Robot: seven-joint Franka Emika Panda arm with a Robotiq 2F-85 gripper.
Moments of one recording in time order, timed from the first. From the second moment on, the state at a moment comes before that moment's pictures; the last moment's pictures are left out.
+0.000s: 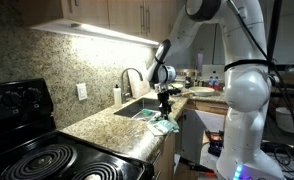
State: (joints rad) arm -0.33 0.22 -0.27 -2.34 0.10 2.23 -0.51
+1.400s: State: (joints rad) arm -0.58 0.53 -0.37 -1.87 0.07 2.20 -0.46
